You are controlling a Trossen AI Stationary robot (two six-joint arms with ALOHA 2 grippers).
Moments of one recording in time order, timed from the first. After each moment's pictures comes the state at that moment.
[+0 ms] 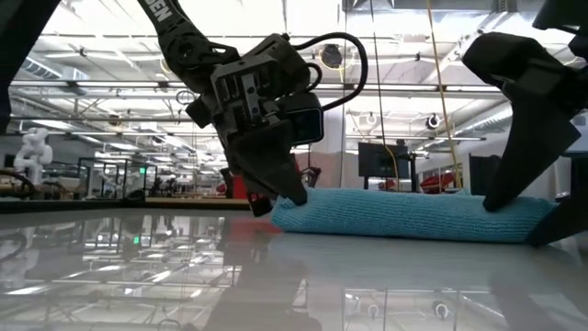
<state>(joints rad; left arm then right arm) 0.00 1.98 1.05 0.07 0.65 -0.33 0.79 2.00 1.22 -0.70 0.68 0.33</state>
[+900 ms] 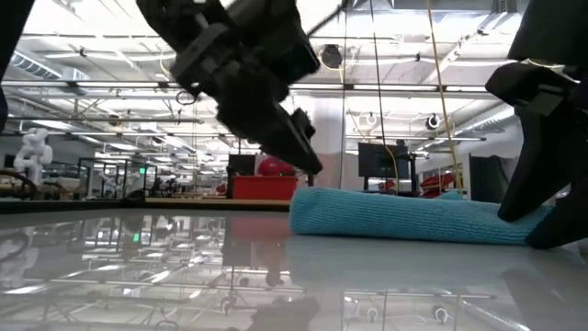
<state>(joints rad) -0.11 1.85 1.05 0.00 0.40 0.14 0.79 1.99 1.18 -0.79 0.65 0.69</state>
